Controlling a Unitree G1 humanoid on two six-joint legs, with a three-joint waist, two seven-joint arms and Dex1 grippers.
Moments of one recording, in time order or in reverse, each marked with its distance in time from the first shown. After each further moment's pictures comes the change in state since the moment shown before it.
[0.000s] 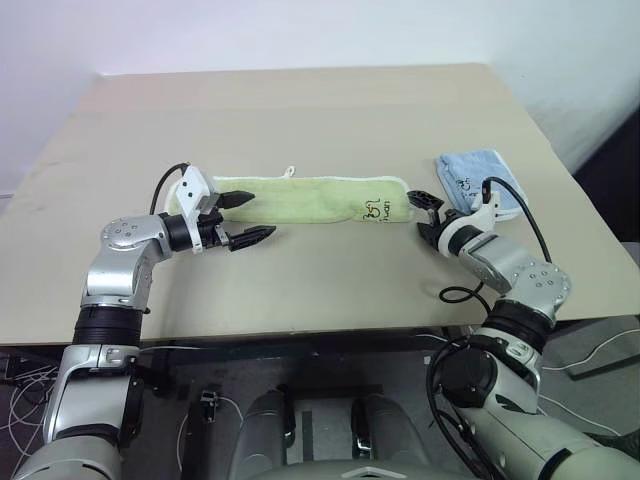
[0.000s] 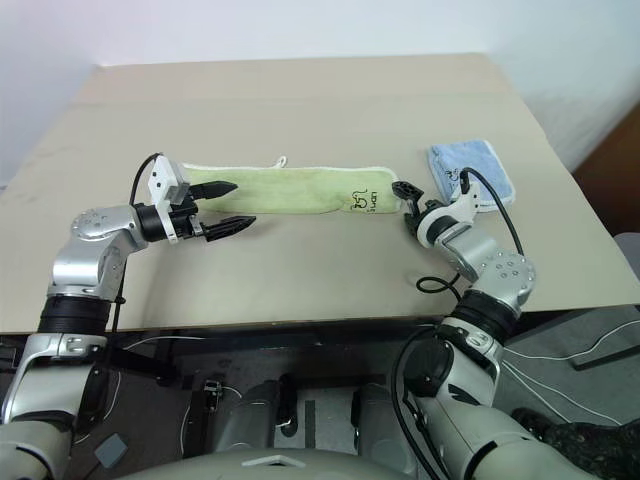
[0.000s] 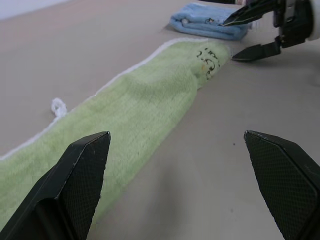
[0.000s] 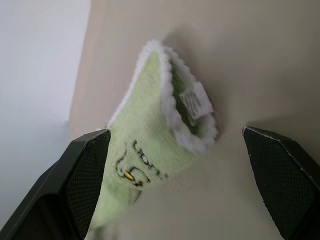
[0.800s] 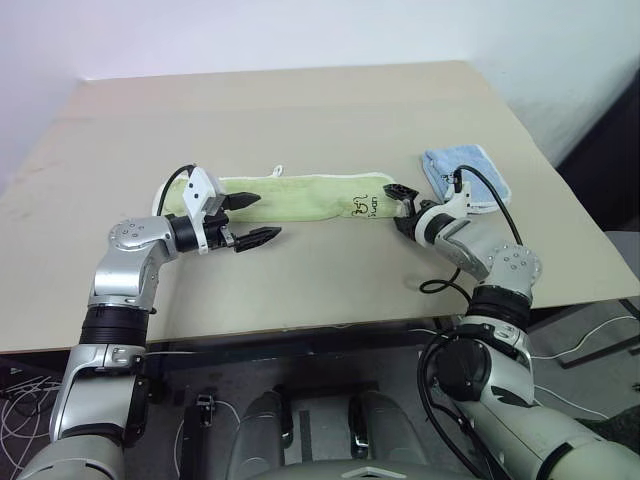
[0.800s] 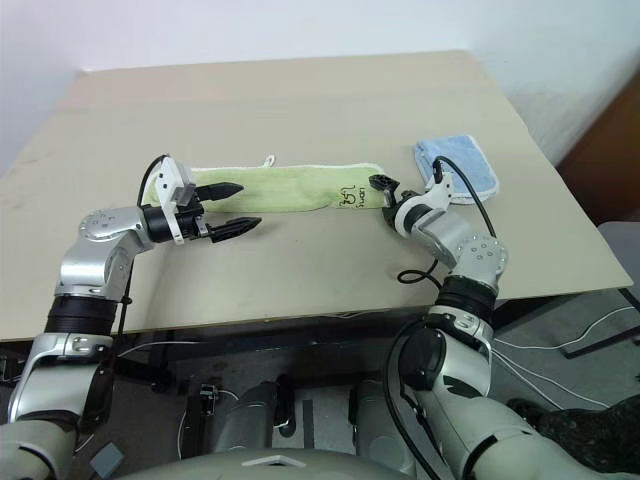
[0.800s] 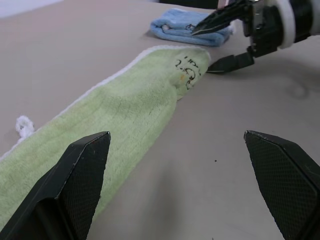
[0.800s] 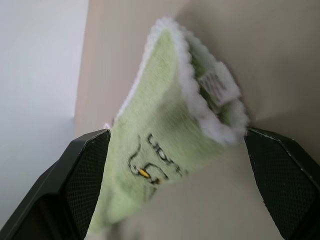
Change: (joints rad) left arm -0.005 -0.022 -0.008 0.003 0.000 -0.001 -0.002; right arm -0.119 -0.012 0.149 0.278 0.047 -0.183 -0.002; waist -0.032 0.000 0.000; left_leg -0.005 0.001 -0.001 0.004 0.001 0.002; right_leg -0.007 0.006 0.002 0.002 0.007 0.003
